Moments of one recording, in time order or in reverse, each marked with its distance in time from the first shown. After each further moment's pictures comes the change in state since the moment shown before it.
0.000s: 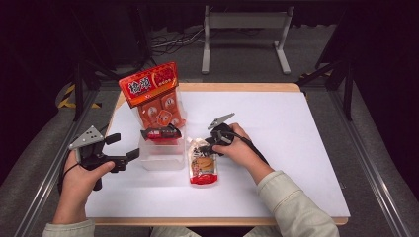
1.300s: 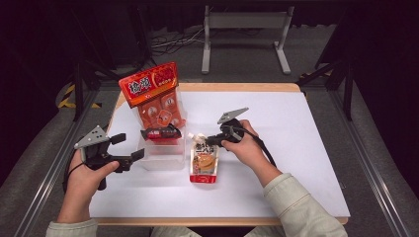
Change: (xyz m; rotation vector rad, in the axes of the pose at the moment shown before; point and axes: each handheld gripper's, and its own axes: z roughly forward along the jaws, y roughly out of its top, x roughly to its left) left arm -0.008 0.004 0.009 0.007 -0.033 0.013; right arm 0.009 0.008 -0.053 -0.121 0.074 -0.001
